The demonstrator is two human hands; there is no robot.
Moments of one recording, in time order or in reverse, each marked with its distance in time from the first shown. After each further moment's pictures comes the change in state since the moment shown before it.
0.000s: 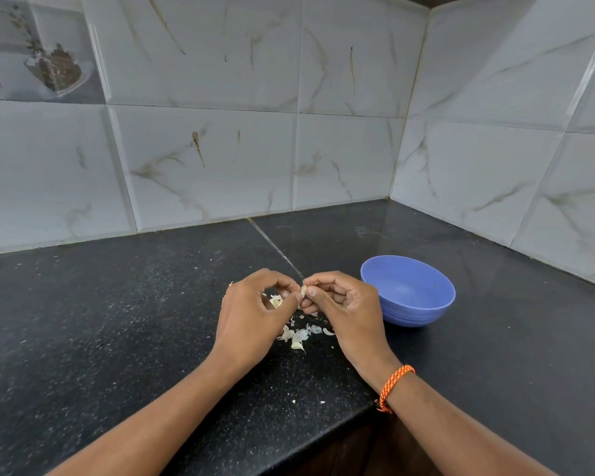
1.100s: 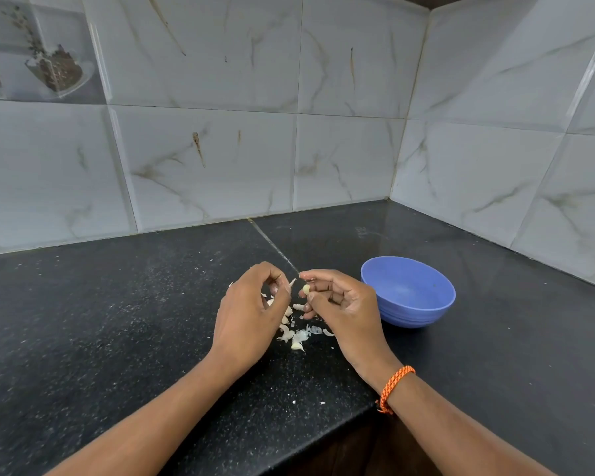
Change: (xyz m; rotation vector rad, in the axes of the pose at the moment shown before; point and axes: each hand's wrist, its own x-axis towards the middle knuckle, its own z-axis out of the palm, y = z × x) left_hand 0.006 -0.016 0.002 0.127 0.032 0.036; right_hand -0.002 -0.004 0.001 0.000 -0.031 -0.006
